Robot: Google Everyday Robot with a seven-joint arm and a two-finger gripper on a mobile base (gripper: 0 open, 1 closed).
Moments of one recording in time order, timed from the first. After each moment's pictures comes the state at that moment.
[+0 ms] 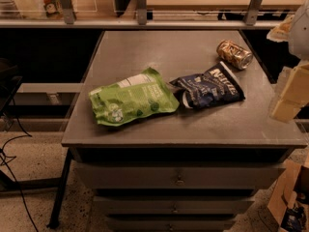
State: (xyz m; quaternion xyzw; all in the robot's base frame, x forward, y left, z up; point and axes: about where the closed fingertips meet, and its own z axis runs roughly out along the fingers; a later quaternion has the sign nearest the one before) arm 0.438 -0.213 0.989 -0.60 0.78 -0.05 0.18
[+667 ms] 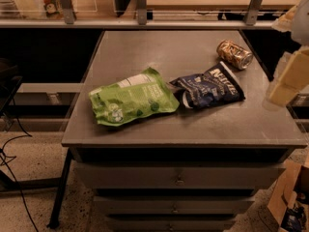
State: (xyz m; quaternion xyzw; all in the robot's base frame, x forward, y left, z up) arm 0.461 -0.222 0.998 -0.57 0.79 -0.05 0.20
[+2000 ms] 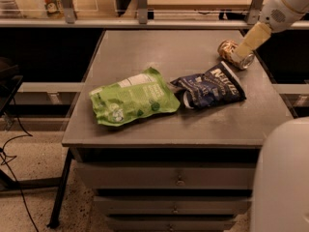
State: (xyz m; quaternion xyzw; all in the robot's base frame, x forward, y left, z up) arm 0.681 -0.289 0.925 -0.42 0.88 0.04 0.24
